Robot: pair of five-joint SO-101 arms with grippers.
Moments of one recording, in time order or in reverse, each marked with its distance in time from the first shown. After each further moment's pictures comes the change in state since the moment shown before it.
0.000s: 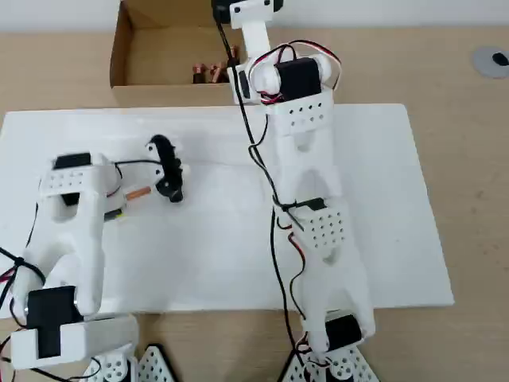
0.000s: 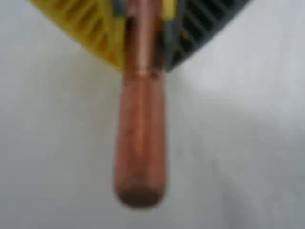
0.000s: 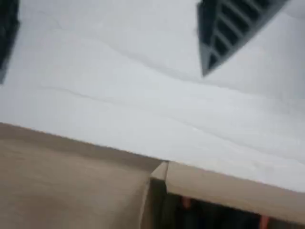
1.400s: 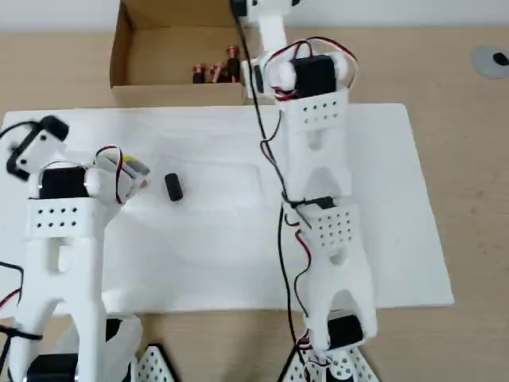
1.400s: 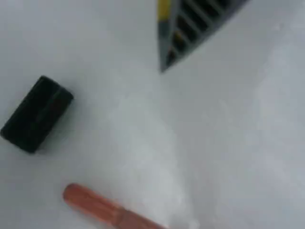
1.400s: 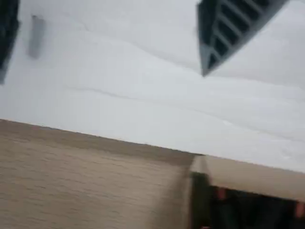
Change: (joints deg) left arm 6.2 -23.6 -3.2 18.5 133.7; right arm 3.8 -0.6 0.0 0.0 0.0
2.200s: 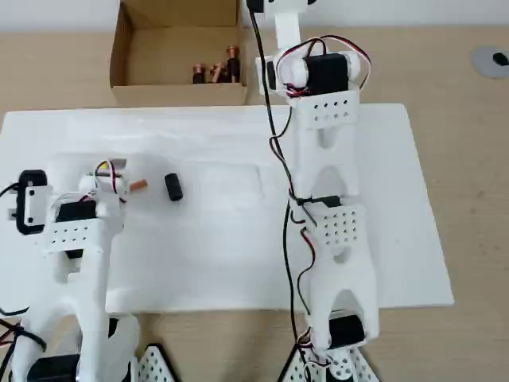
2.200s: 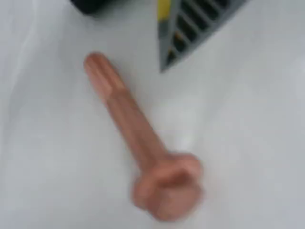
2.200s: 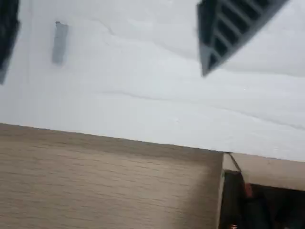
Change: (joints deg) left arm -4.8 -0.4 24.0 -34.3 25.8; right arm 2.0 0.0 0.0 0.0 0.0
